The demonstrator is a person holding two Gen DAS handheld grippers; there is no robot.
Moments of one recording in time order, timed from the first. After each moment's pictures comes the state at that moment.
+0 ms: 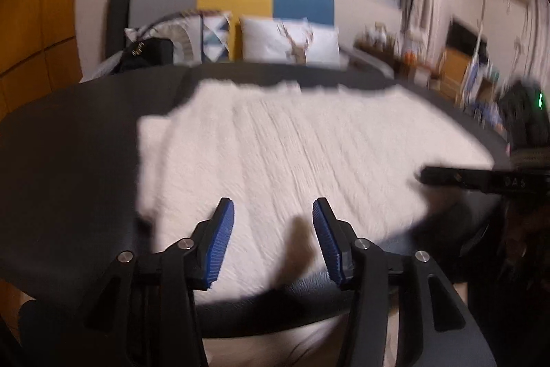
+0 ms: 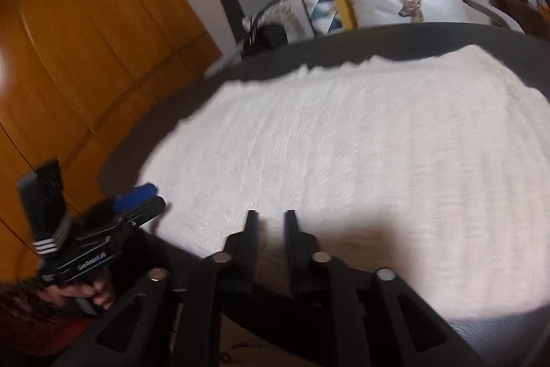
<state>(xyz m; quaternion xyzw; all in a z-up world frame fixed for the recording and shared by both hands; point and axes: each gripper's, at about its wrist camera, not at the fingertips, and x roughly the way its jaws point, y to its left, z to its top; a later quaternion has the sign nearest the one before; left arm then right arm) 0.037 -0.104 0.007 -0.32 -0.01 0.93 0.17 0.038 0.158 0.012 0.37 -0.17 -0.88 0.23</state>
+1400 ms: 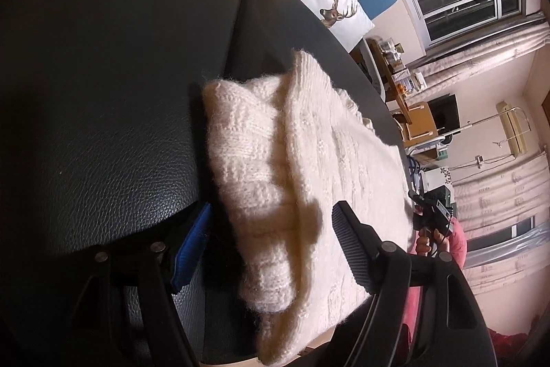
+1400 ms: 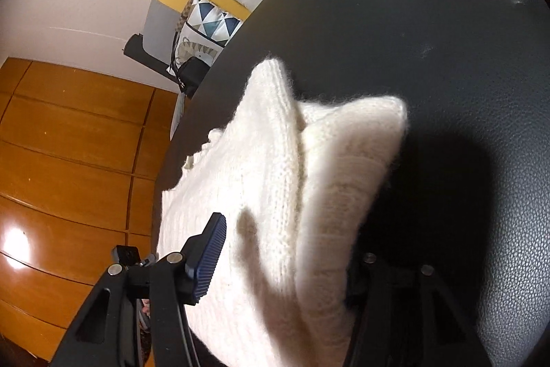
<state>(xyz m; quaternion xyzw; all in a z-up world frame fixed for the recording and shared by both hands) -0.098 -0.216 -0.028 -0.54 -0.28 0.75 0.25 -0.088 0.361 -0.045 0.47 -0.41 -0.75 0.19</state>
